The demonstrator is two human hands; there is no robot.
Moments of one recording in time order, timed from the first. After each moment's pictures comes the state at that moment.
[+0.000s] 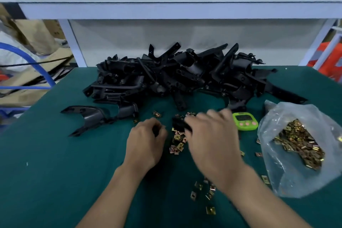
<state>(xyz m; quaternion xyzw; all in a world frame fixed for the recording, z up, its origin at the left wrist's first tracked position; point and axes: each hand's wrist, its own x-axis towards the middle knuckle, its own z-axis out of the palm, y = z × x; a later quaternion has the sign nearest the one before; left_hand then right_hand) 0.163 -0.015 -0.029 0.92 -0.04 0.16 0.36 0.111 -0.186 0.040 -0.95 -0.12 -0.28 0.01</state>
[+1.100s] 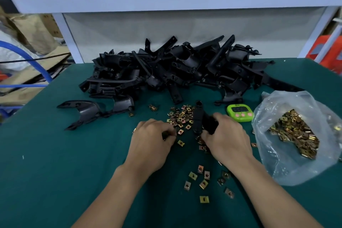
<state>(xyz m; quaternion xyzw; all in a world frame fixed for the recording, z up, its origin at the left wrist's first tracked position) 0.134 -0.035 -0.016 0.94 -0.12 0.11 0.29 0.123 -0.240 -0.015 -0.96 0.09 -0.13 0.25</state>
